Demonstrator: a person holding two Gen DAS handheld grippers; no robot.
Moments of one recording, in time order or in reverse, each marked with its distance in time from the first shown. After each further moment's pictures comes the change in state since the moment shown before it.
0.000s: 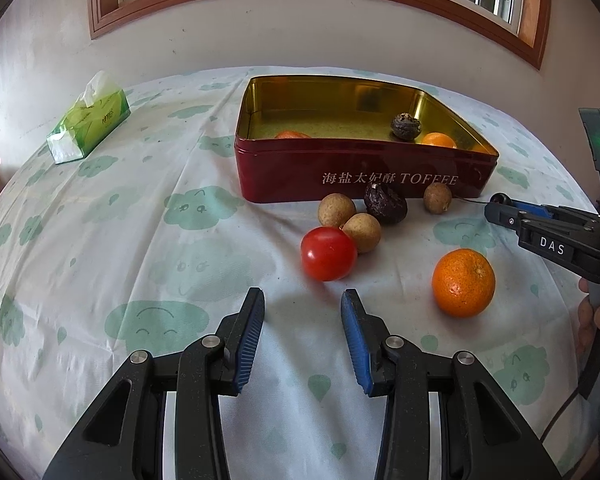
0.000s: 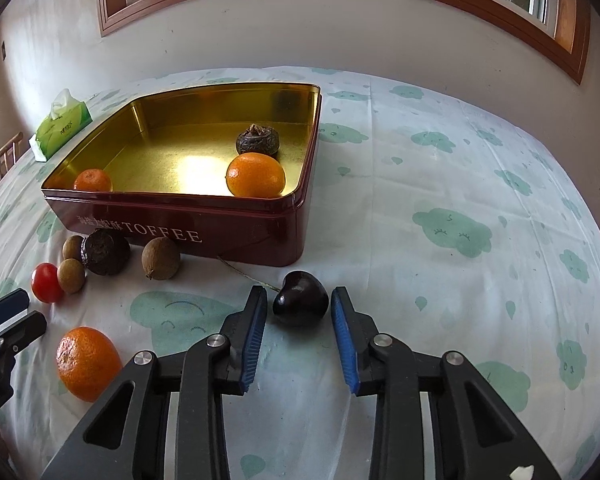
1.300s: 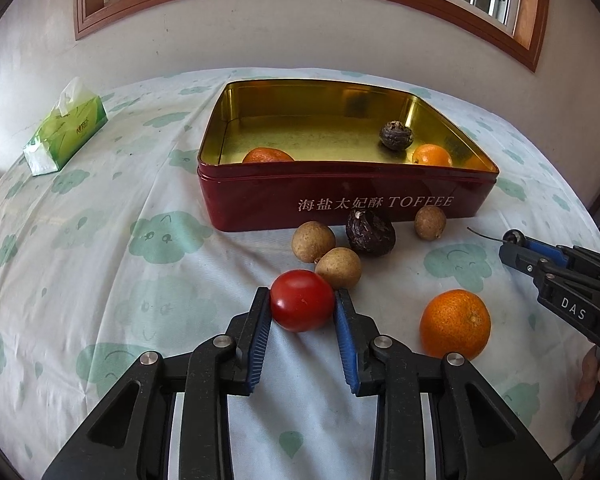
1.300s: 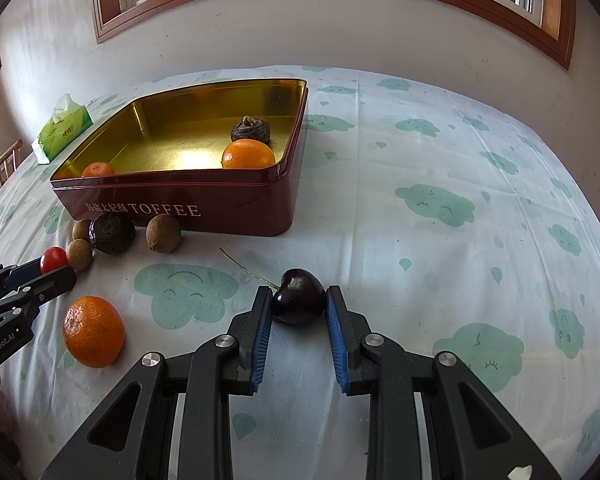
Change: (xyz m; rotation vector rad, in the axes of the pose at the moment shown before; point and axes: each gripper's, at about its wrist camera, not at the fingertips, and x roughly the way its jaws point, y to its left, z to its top) left arm 0.020 -0.009 0.022 0.001 0.002 -0.043; right arm -0.015 -0.009 -0.020 0.038 -0.003 0.001
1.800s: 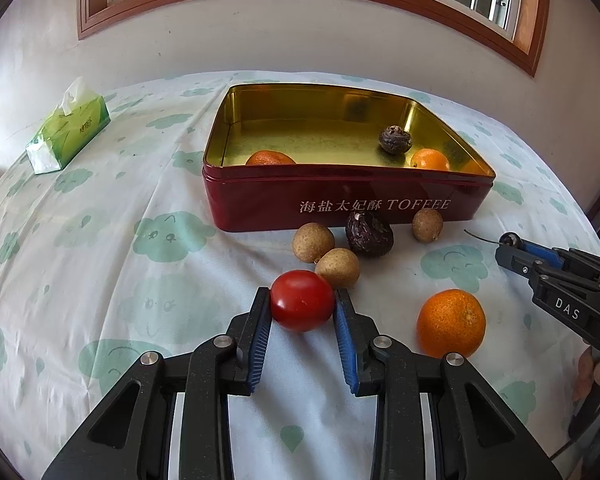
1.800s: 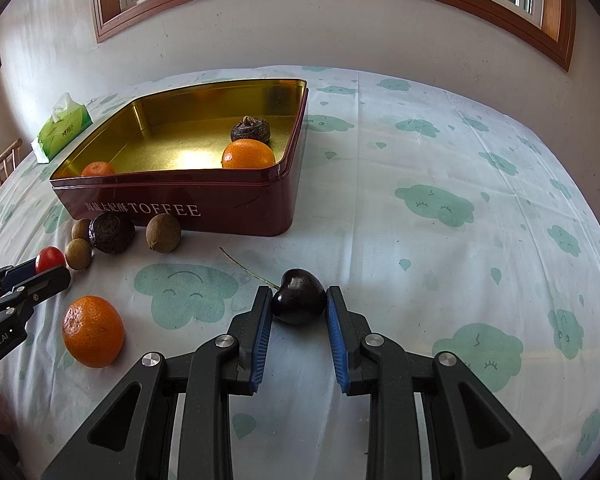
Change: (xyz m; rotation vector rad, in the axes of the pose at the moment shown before) left arm -0.005 0.001 -0.001 -0.008 -0.012 -0.002; right arm 0.000 0.000 0.000 -0.003 -0.001 -0.004
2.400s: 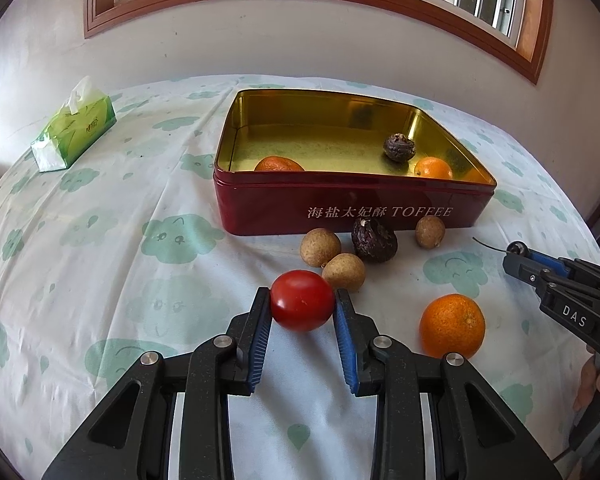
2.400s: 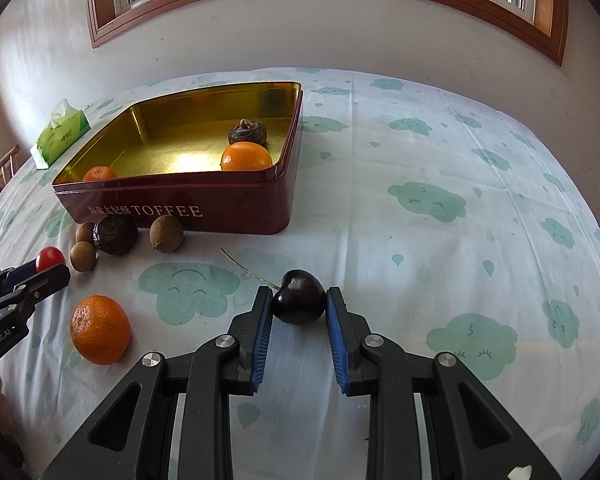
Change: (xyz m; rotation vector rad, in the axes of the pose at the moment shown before) left arm -0.005 0.004 0.000 -0.020 -0.016 0.000; right arm -0.011 0.000 0.000 0.021 0.000 -0.004
